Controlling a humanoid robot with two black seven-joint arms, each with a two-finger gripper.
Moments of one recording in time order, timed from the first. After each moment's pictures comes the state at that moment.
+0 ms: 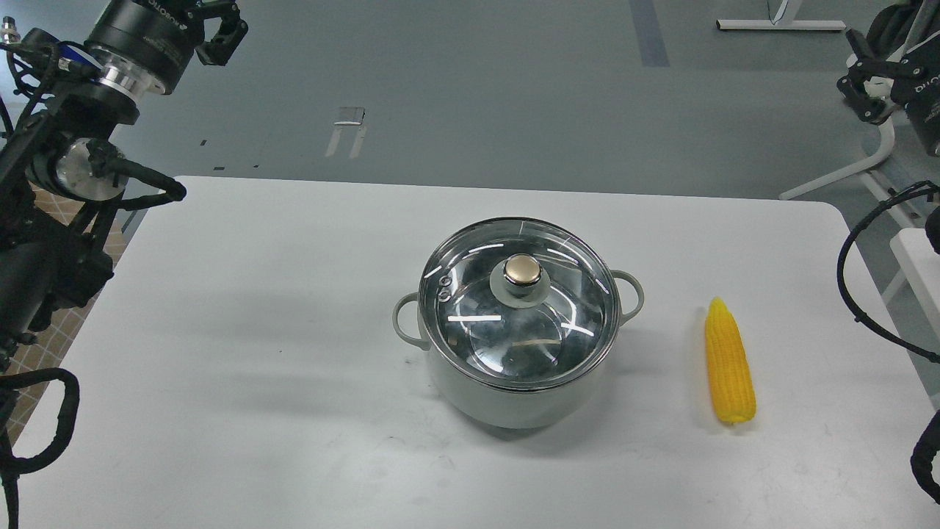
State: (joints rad) left arm -0.79 0.46 -1.20 -0.86 0.47 -0.41 -0.25; right arm 0.70 -0.30 1.72 0.86 -0.61 0.49 -0.12
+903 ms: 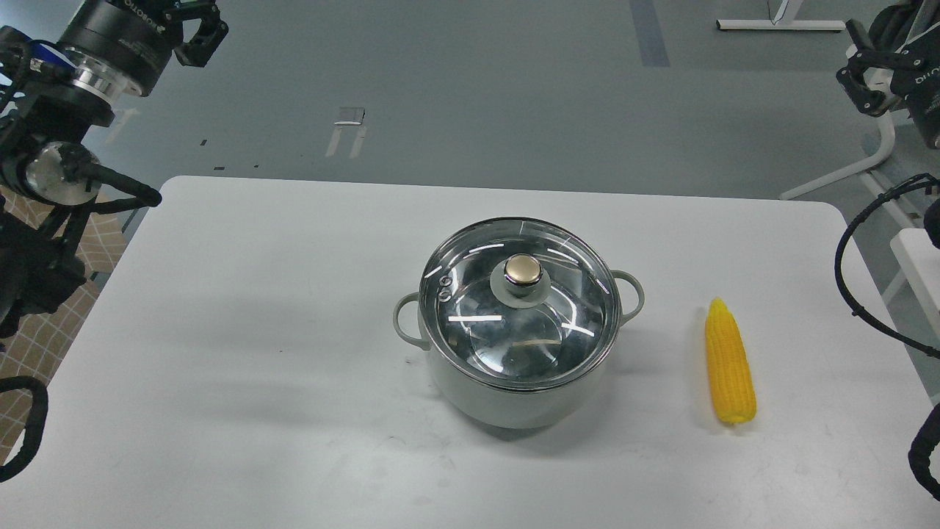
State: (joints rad) left arm -0.76 0.58 -1.14 -1.02 0.57 -0.44 -0.26; right arm 0.71 -0.29 1.72 0.86 -0.60 0.49 -0.12
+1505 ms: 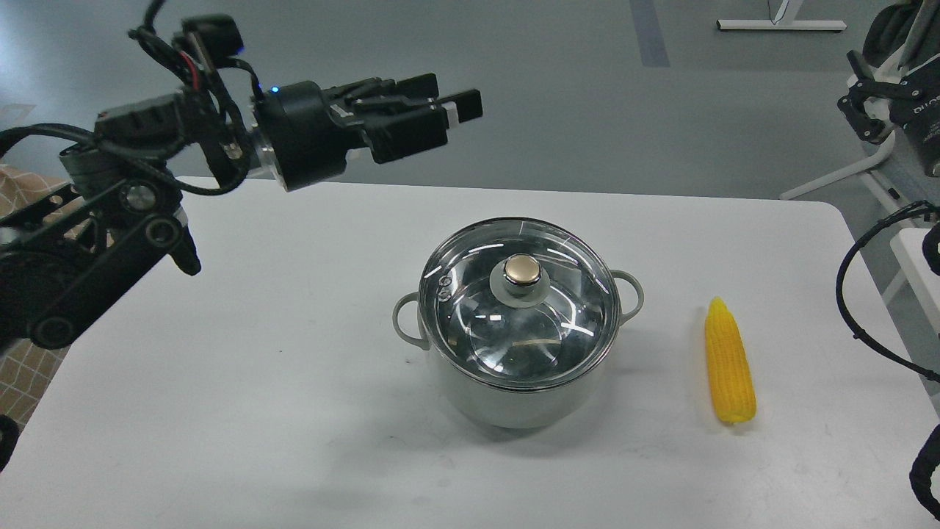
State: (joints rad) left arm -0.79 0.55 -0.83 -1.62 1.90 -0.40 -0.26; right arm 0.64 -0.30 1.75 0.86 -0.60 0.49 -0.11
